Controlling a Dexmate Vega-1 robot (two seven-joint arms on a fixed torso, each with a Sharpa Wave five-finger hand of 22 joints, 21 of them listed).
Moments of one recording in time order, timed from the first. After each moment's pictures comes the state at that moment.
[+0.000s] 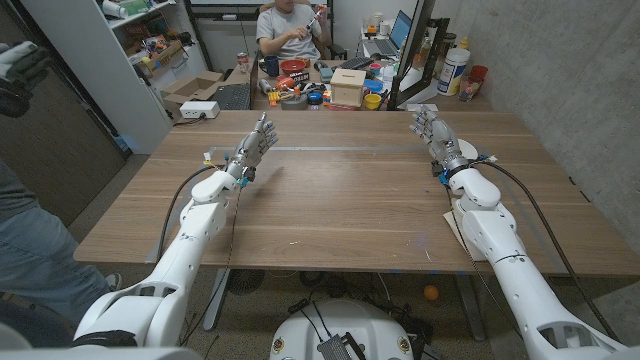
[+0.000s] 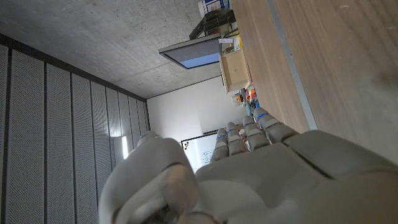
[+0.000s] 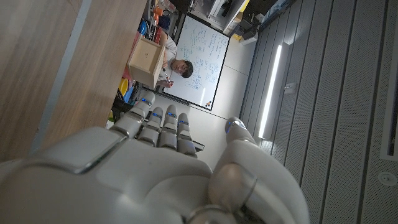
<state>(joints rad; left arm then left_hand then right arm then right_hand) 0.74 0.24 0.02 -1.12 -0.33 -0.15 -0.36 0.49 0.07 -0.14 0.12 0.31 0.02 0.04 0.20 0.18 0.06 -0.03 0.20 0.18 0.03 0.00 0.18 0.18 0.09 -0.04 0.19 0.17 -0.97 -0.27 -0.03 -1.55 0.31 0.14 0.15 0.30 0.09 0.36 -0.08 0.18 0.19 0.09 0.19 0.18 0.21 0.09 0.23 0.18 0.13 0.05 0.19 0.18 0.24 -0.02 0.21 0.18</state>
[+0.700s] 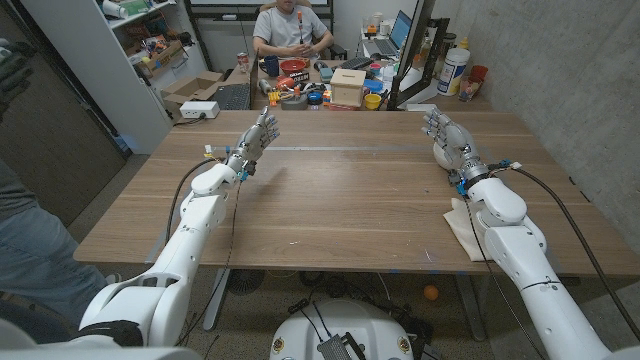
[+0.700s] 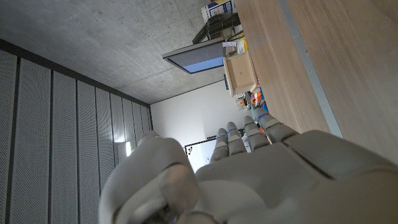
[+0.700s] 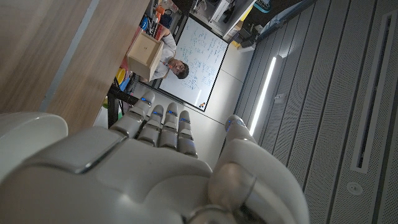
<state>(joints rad) 0.71 0.23 0.00 -1.11 -0.30 -0.14 -0.40 0.49 0.08 -0.14 0.12 0.31 0.02 0.04 0.20 0.18 0.06 -0.03 0.20 0.18 0.03 0.00 0.18 0.18 0.09 -0.03 0.19 0.17 -1.15 -0.32 0.04 -1.77 0.28 0.13 0.15 0.31 0.10 0.36 -0.10 0.18 0.22 0.04 0.20 0.18 0.24 0.08 0.24 0.18 0.15 0.04 0.19 0.18 0.24 -0.01 0.21 0.18</state>
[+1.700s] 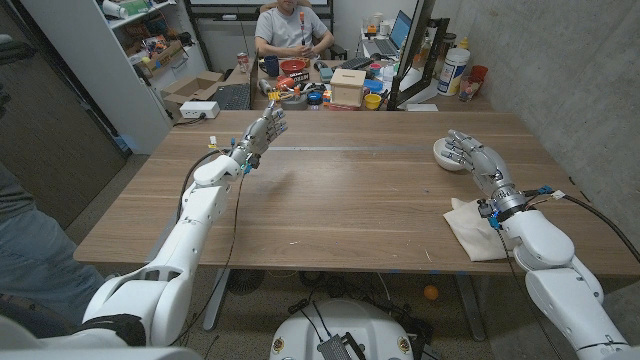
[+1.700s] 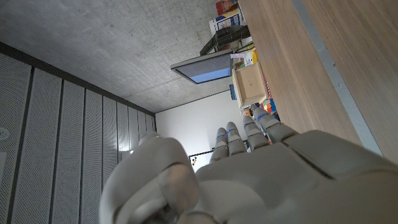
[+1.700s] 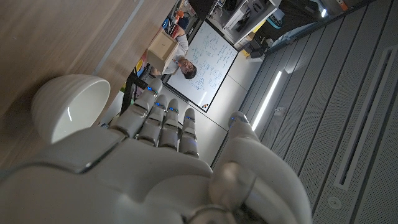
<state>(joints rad) 0.68 0.22 0.02 -1.14 -0.29 -0.08 -0.43 0.50 0.08 -0.15 0.12 0.32 0.03 0.04 0.20 0.18 0.06 -0.03 0.20 0.18 0.03 0.00 0.19 0.18 0.09 -0.03 0.19 0.17 -1.44 -0.38 0.18 -1.94 0.22 0.20 0.13 0.34 0.07 0.35 -0.13 0.18 0.27 -0.02 0.20 0.19 0.30 0.04 0.24 0.18 0.28 0.00 0.21 0.18 0.42 -0.05 0.26 0.19</state>
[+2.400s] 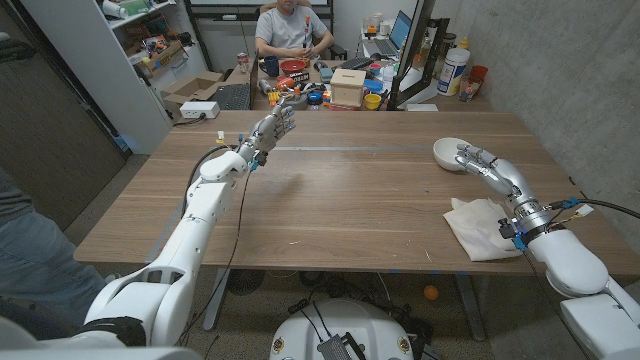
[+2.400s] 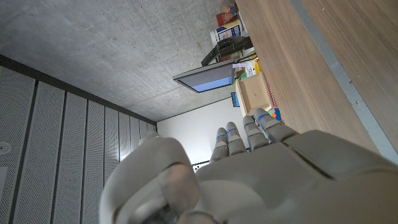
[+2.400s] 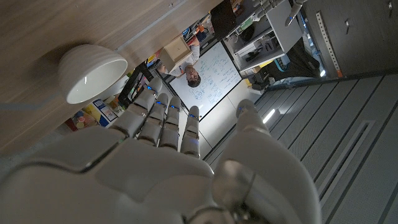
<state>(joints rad) 0.70 0.22 0.05 -1.22 -0.27 -0.04 -0.41 0.50 0.08 -0.15 0.12 0.32 0.04 0.03 0.20 0.18 0.06 -0.03 0.20 0.18 0.03 0.00 0.19 0.18 0.08 -0.03 0.19 0.17 -1.59 -0.45 0.27 -2.00 -0.04 0.31 0.06 0.46 -0.01 0.36 -0.18 0.21 0.31 -0.06 0.21 0.19 0.34 0.03 0.24 0.18 0.31 -0.01 0.20 0.18 0.42 -0.02 0.24 0.18</state>
